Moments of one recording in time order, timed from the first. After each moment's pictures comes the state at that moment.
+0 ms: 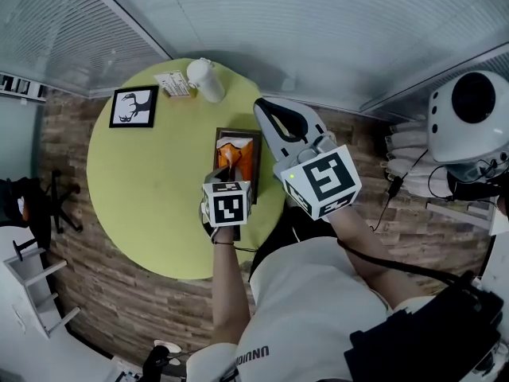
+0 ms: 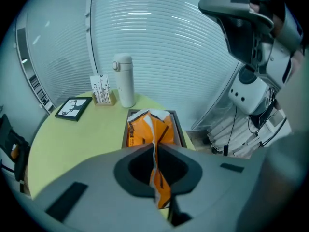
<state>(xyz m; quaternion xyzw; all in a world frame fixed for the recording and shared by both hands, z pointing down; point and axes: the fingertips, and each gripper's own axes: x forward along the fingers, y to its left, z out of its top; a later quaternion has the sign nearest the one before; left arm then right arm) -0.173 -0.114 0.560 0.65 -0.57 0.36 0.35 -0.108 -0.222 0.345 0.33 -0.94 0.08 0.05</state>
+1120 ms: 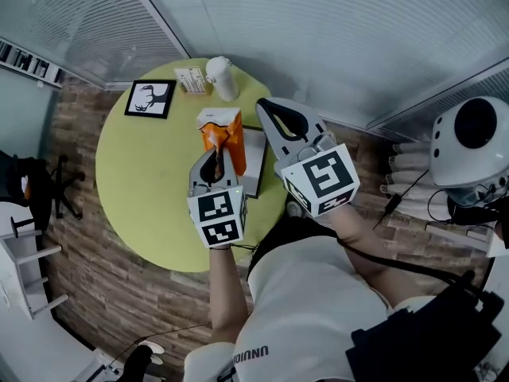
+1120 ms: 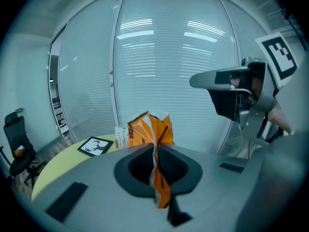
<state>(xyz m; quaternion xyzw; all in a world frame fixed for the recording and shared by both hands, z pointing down) -0.193 -0.125 0.417 0.67 -0.70 0.21 0.16 -0.117 -0.192 0.317 0.29 -0.95 0.04 0.04</state>
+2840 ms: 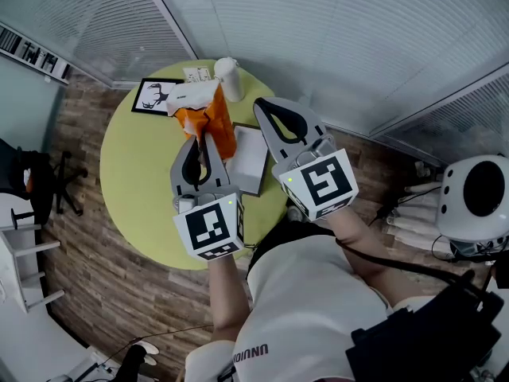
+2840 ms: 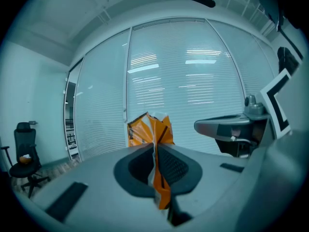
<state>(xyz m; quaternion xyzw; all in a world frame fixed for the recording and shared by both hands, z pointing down) -0.207 -0.123 0.303 0.64 -0.76 0.10 0.02 -0.125 -0.180 0.288 0.28 -0.96 0.00 0.01</state>
